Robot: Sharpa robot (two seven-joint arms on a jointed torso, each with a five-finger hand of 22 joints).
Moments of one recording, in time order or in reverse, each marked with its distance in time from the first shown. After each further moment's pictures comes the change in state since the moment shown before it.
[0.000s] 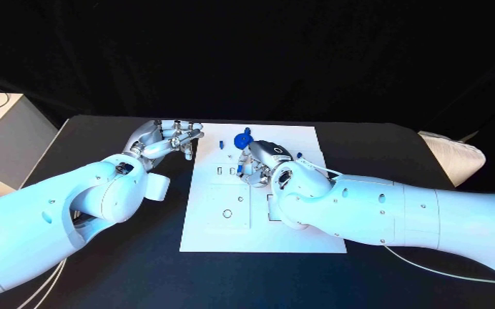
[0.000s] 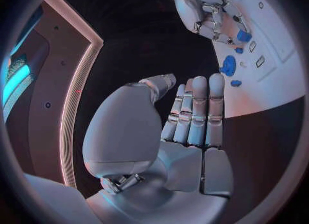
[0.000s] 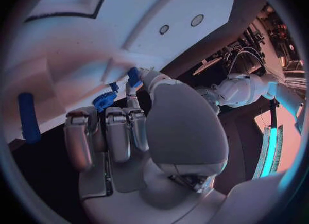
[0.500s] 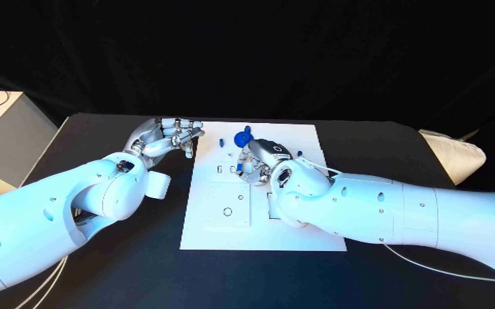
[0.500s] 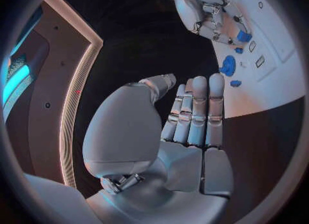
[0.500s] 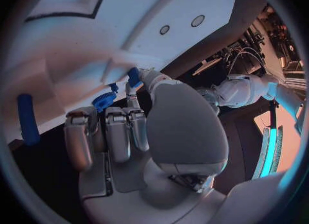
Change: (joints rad) left arm 0.000 0.003 0.000 -0.003 -0.002 0.000 -0.001; left_hand 0.000 0.000 0.000 0.000 0.000 0.000 0.000 0.000 0.001 0.000 0.000 0.000 0.000 0.000 0.000 0.000 0.000 0.000 0.000 0.000 0.000 0.000; right arm -0.002 0.005 0.000 -0.006 -0.005 0.000 0.003; right_hand -0.005 -0.005 0.000 0.000 0.000 -0.001 0.001 -0.001 -0.001 0.000 0.000 0.000 0.000 0.000 0.000 0.000 0.000 0.000 0.000 0.000 0.000 0.000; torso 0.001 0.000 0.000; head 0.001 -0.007
